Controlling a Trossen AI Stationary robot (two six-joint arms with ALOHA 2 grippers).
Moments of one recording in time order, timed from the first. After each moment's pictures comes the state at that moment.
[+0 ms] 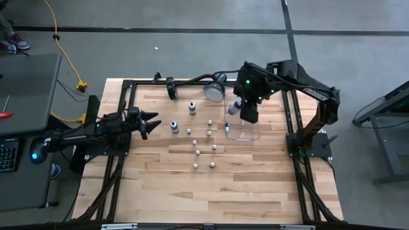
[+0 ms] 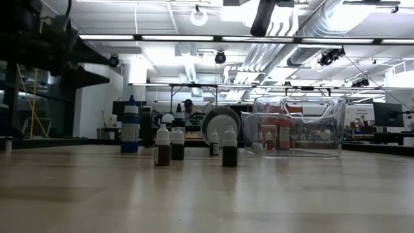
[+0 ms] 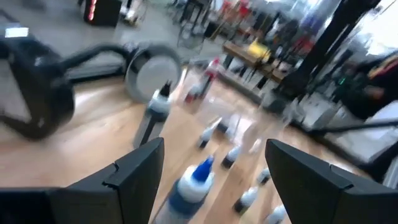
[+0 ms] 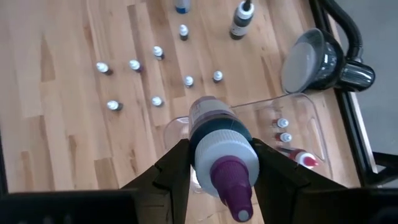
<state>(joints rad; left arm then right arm) 0.14 0.02 0.10 -0.18 -0.25 -0.47 -0.20 1.67 2.14 -1.57 0.00 0.05</state>
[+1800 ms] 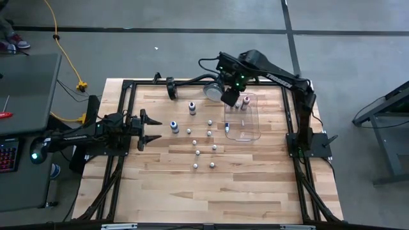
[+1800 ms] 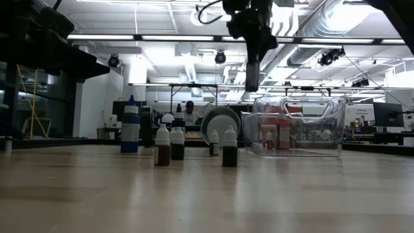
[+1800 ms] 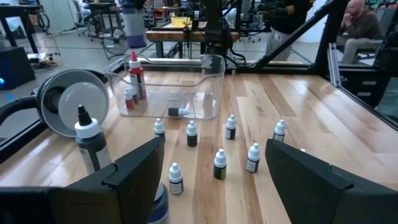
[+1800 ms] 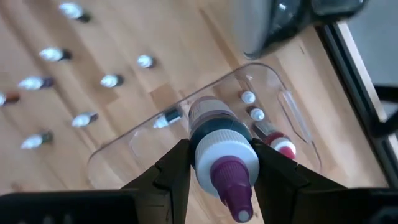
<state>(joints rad) 0.14 0.02 0.08 -0.17 0.08 0.02 -0.45 1.94 2.14 -1.57 -0.01 0.13</state>
